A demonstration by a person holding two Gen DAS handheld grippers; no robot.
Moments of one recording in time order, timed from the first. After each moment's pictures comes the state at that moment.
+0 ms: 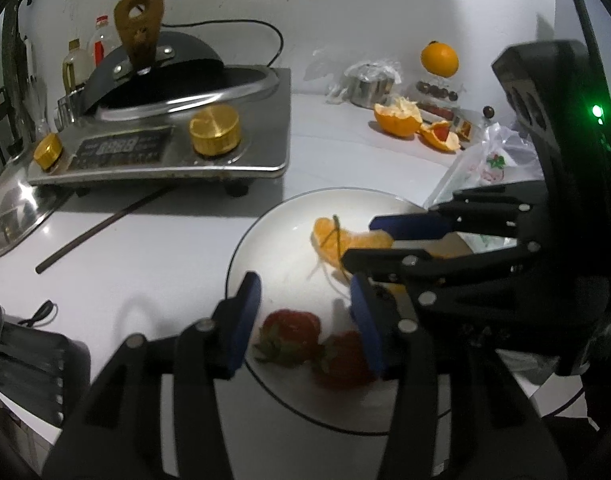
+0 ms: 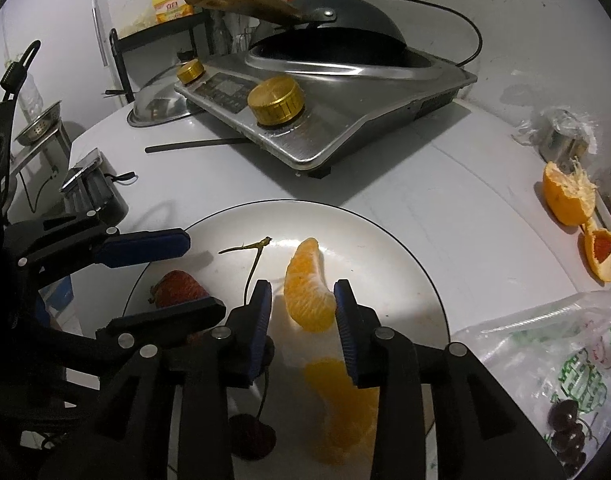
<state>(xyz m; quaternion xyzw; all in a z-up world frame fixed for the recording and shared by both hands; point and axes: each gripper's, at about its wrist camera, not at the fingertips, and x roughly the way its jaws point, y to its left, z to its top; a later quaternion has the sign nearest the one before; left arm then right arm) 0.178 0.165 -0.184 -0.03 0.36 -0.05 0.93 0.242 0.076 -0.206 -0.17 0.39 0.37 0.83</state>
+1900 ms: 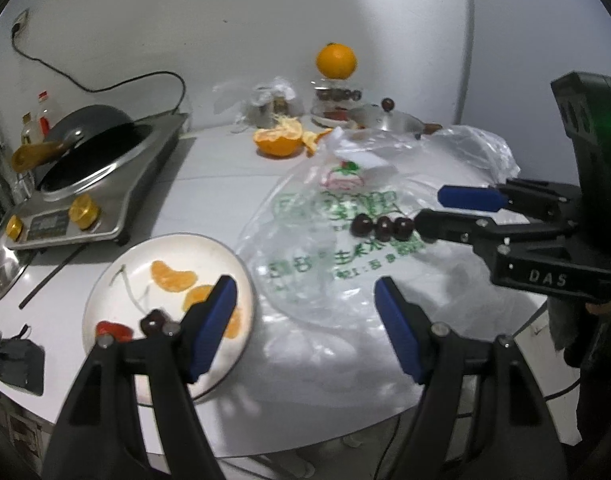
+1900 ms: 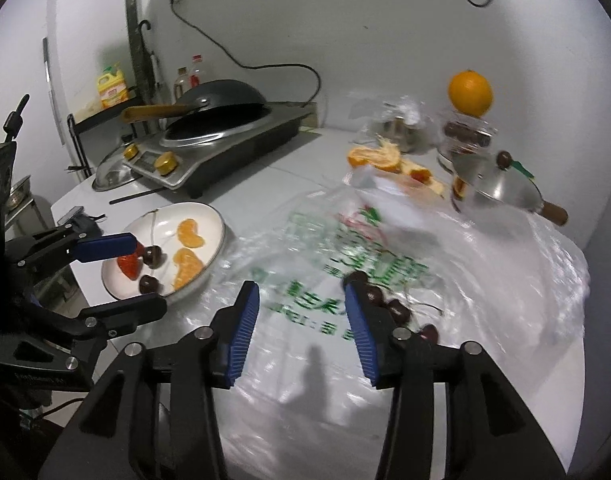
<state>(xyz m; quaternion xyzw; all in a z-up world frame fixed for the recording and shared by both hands) 0.146 -0.020 -0.131 0.03 0.34 -0.10 0.93 0.184 -0.169 -0.149 -0.07 0.32 0.26 0.91</state>
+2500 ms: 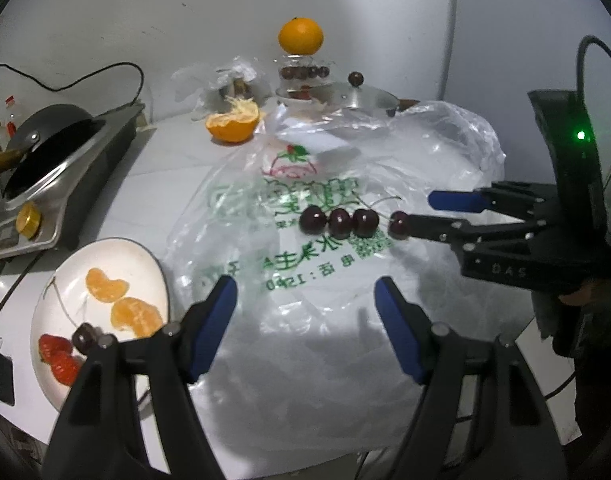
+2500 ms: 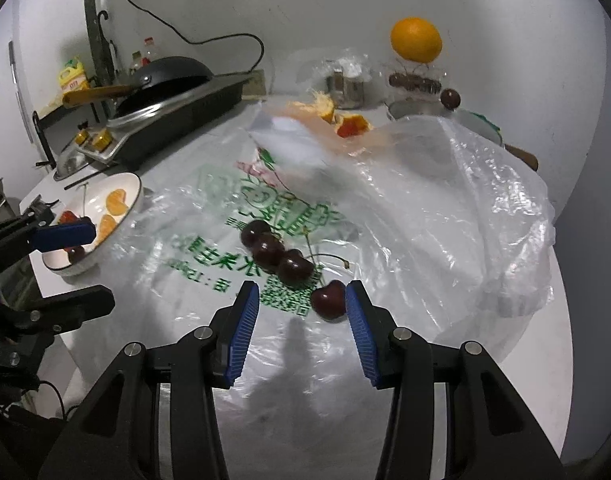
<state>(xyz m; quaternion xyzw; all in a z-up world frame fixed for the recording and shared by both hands) 0.180 -0.076 -0.154 0.04 0.37 -0.12 0.92 0.225 -0.227 -0.193 -0.07 0.37 0.22 0.90</state>
